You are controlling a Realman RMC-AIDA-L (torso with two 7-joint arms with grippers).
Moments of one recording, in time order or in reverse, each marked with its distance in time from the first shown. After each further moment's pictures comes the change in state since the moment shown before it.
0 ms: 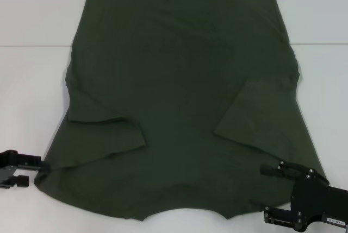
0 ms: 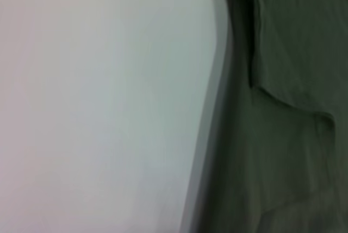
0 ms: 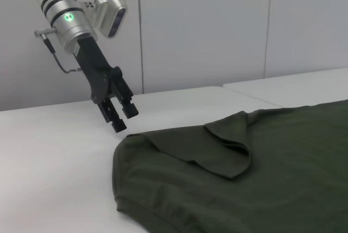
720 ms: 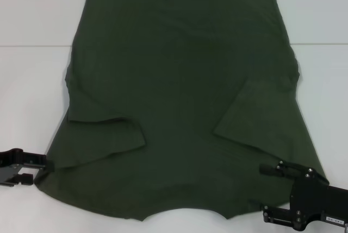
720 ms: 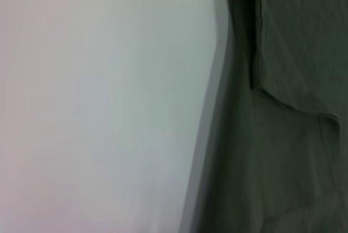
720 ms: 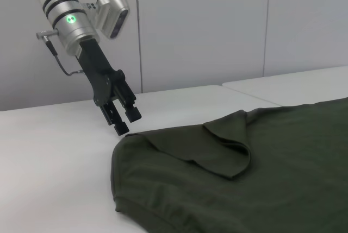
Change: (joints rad) left arm -0.016 -0.015 0.000 -0.001 0.019 -0.022 -0.008; right arm 0.004 0.000 -0.002 0.002 0.000 0.006 0.007
